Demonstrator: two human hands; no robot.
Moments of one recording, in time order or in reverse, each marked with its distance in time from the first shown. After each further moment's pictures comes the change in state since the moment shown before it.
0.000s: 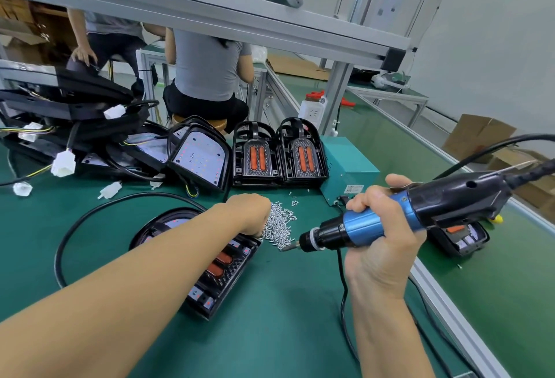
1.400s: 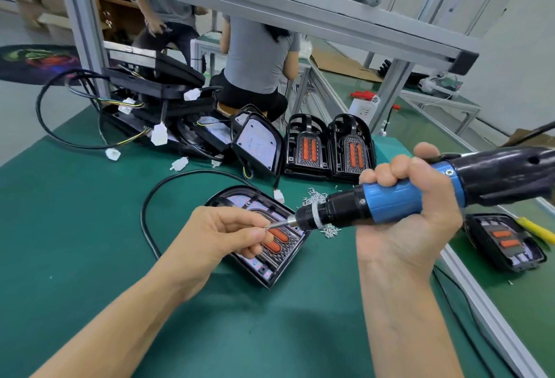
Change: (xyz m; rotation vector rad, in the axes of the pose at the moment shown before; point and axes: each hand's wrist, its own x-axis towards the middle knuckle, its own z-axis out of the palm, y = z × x) left_hand -0.196 -0.028 0.031 -1.658 0.498 0.072; right_hand -0.047 -0.012 0.072 0.280 -0.210 0.187
